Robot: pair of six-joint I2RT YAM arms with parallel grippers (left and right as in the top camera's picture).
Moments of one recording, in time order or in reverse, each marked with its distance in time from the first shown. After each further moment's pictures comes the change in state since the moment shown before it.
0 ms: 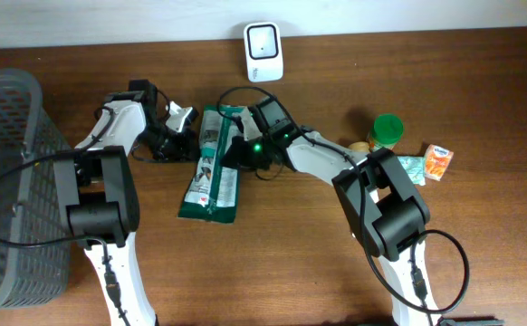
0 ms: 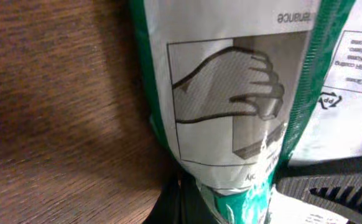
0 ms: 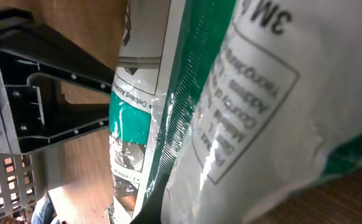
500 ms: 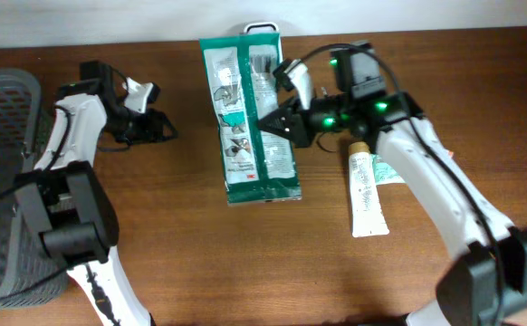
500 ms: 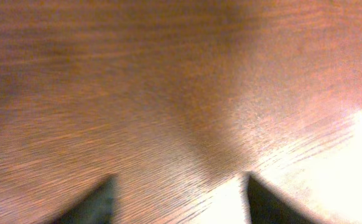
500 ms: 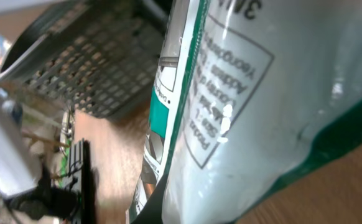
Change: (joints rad) left arm 0.137 -0.142 0.060 -0.002 -0.058 -0.005; right arm -0.219 -0.566 0.002 -0.421 -0.306 -0.793
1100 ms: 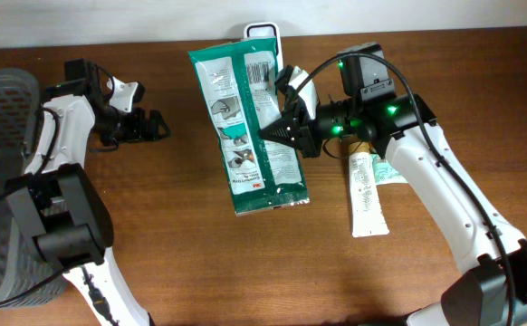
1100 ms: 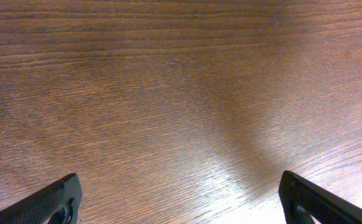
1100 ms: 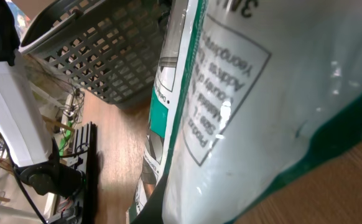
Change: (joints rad) left arm 0.040 -0.006 0.002 0.010 -0.090 0.002; right arm -0.001 -0.032 0.000 -0.079 -0.046 -0.142
